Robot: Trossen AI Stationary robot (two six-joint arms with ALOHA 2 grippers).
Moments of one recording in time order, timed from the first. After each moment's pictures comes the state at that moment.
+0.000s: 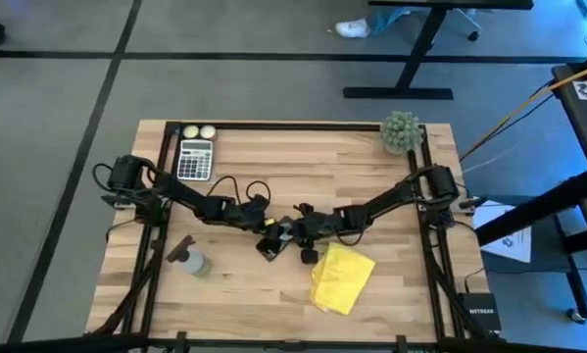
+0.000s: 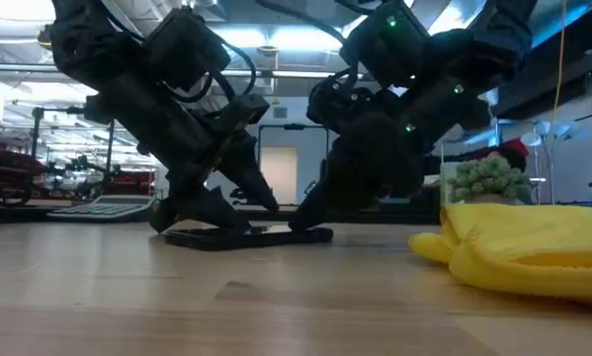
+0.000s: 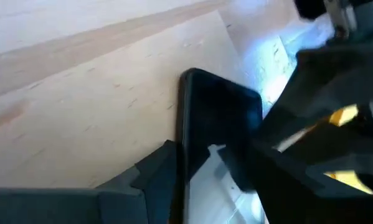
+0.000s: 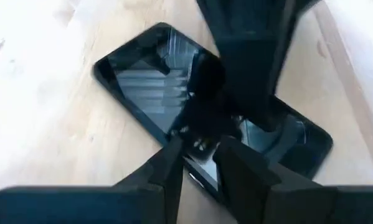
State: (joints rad) left arm -0.12 1.79 0.63 0.43 -0.13 -1.11; right arm 0.14 1.92 0.90 0.30 0.06 0.08
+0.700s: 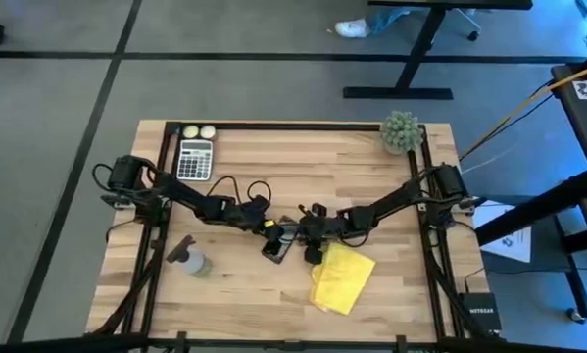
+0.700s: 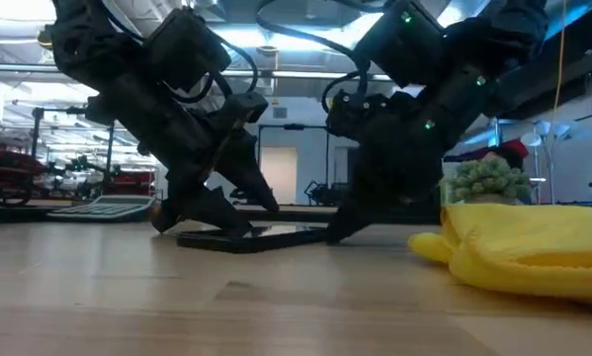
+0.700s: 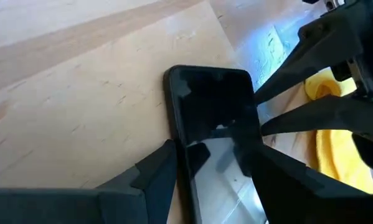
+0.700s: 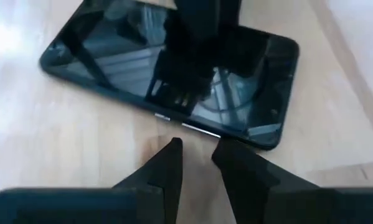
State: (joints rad) left arm -0.12 1.79 0.63 0.44 -0.09 -1.09; right arm 0.16 1.92 0.88 0.20 0.18 0.28
